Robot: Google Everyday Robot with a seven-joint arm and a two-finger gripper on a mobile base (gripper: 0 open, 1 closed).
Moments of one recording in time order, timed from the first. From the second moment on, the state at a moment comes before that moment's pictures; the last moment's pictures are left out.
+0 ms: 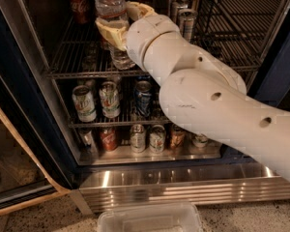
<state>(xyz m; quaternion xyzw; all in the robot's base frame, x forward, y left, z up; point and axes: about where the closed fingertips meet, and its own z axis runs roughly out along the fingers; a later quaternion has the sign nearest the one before) 0.579 0.039 1.052 -0.26 0.60 0.09 0.75</state>
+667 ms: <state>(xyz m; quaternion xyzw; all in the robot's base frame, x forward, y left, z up) 0.560 0.050 1.051 -0.25 0.61 0.10 0.75</state>
